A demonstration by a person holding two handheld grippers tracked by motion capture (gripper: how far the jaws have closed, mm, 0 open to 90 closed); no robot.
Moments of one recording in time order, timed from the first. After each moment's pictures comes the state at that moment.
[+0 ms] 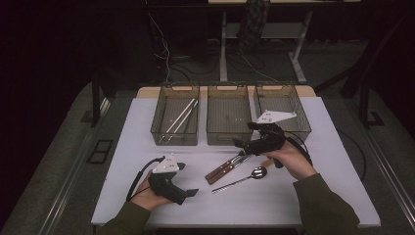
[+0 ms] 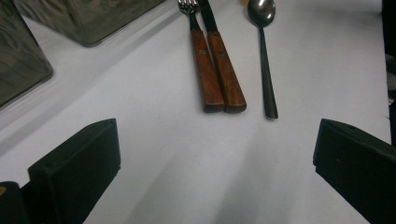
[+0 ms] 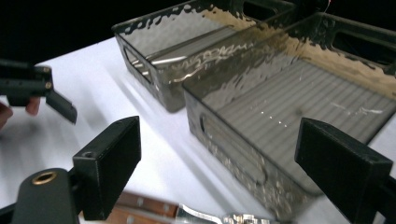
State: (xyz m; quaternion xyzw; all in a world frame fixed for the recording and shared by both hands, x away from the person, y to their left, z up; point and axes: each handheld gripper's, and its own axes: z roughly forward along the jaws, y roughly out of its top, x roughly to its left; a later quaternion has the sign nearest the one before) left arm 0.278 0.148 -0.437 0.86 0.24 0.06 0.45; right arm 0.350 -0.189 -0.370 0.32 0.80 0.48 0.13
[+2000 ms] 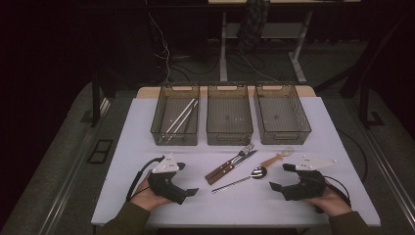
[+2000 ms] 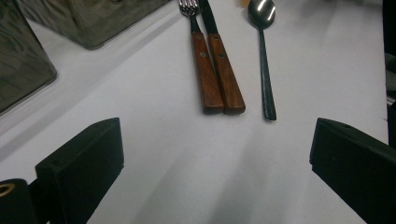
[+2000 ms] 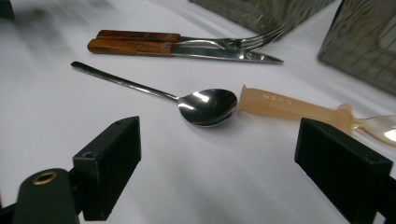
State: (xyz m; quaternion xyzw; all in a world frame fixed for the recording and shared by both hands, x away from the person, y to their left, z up) left arm 0.276 0.148 -0.433 0.86 0.24 0.07 0.45; right arm 0.261 -0.281 -0.434 0.36 0.82 0.43 0.10
